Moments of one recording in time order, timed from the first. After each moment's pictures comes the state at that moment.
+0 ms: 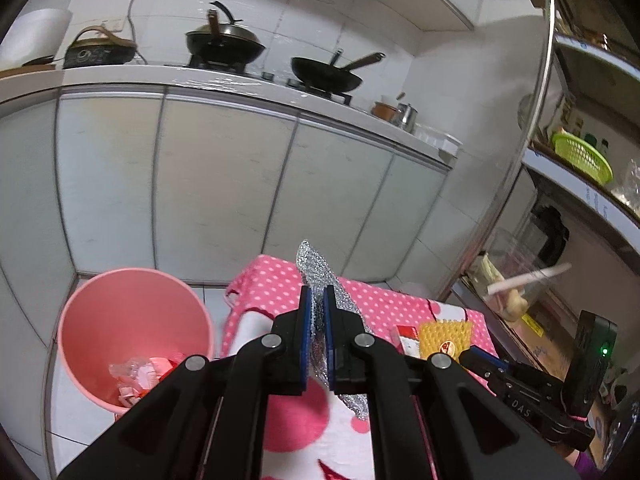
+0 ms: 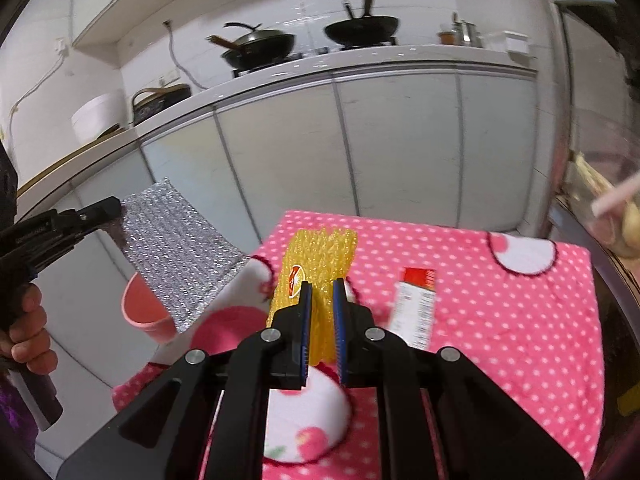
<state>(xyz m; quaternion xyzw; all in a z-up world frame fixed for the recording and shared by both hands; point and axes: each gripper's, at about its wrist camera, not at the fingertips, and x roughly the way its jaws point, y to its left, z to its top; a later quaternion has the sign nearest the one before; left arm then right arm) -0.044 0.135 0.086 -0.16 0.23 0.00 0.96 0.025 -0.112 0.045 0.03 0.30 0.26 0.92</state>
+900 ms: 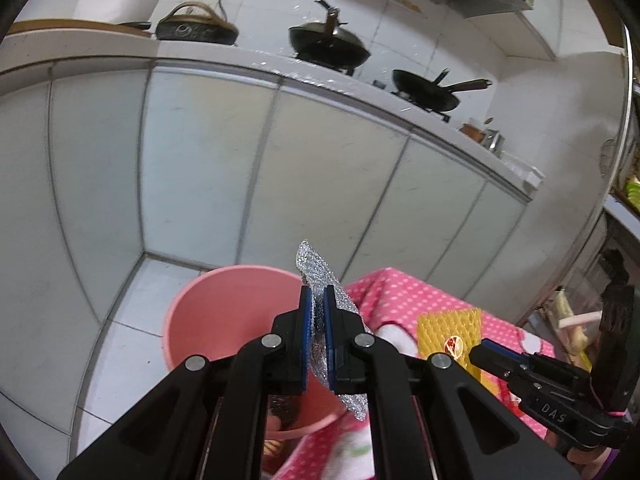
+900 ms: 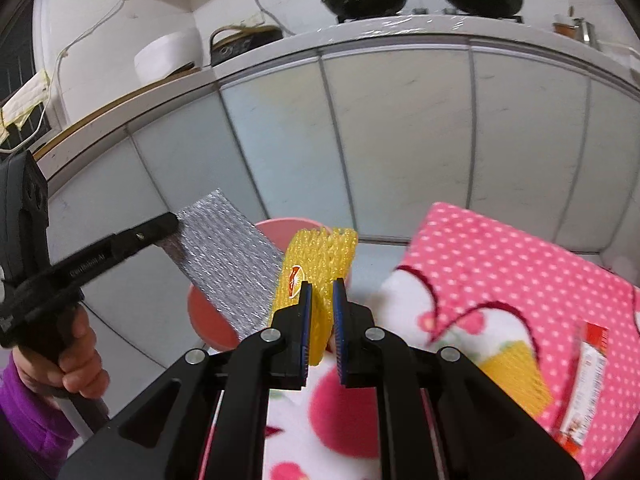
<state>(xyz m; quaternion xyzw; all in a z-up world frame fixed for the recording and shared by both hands) -0.062 0.271 0.042 -0.20 0.24 0.13 0.94 0.052 0.067 0.038 -0.03 0.35 0.39 0.85</state>
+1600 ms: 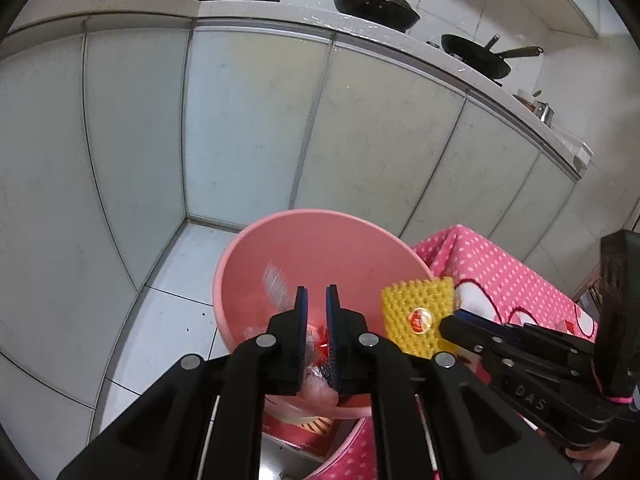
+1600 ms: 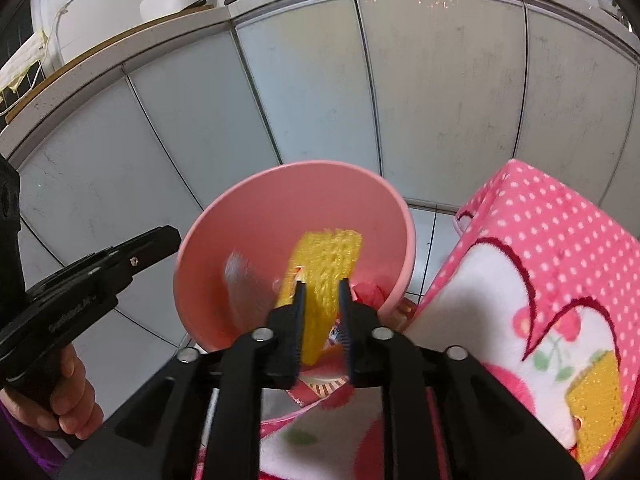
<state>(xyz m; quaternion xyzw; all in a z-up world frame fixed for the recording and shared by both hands) -0.061 0.290 -0.023 -0.19 0.31 0.19 0.91 0.066 0.142 -0.027 -0.07 0.41 0.41 0.81</state>
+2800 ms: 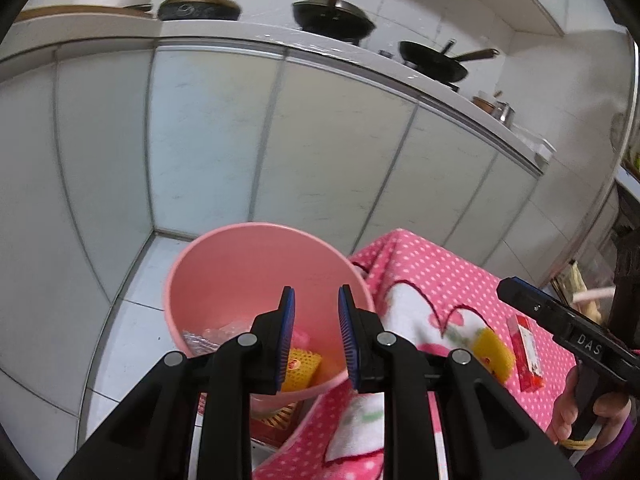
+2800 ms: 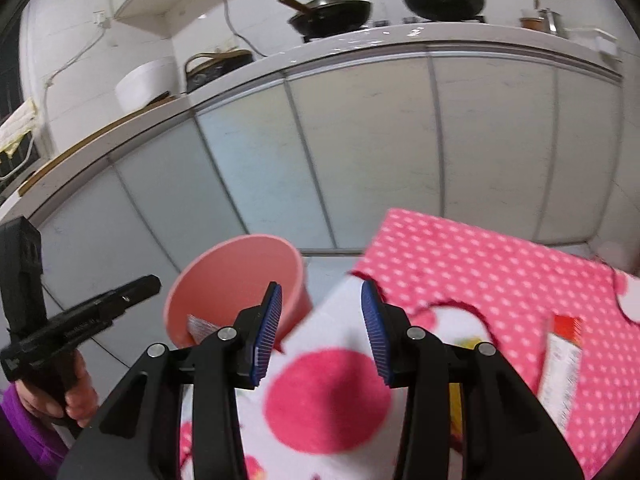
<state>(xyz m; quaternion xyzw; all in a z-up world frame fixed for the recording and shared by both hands) -0.067 0.244 0.016 -0.18 0.29 0.13 0.93 0.062 0.003 0.033 0.01 0.33 0.35 0.88</state>
